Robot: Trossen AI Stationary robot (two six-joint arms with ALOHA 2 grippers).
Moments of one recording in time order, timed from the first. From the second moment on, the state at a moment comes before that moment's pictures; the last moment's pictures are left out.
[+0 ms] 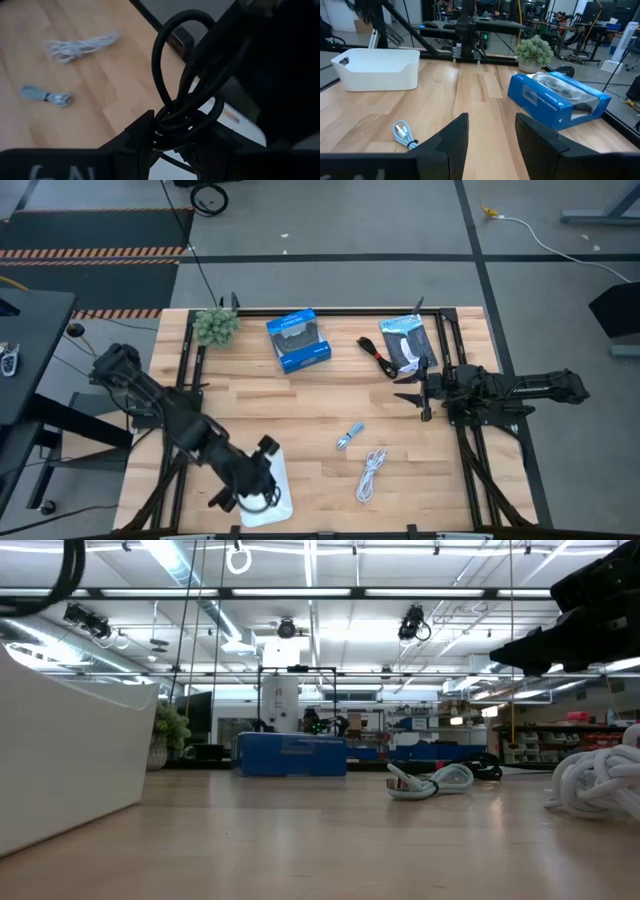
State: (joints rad) left arm -0.67 1.47 1.27 -0.63 -0.09 0.05; right arm -0.01 0.15 0.01 0.04 0.06 -0.11
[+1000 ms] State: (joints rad) left arm -0.72 1.72 1.27 -0.72 -0.08 0.20; right arm -0.01 0.15 0.01 0.05 0.06 -0.11
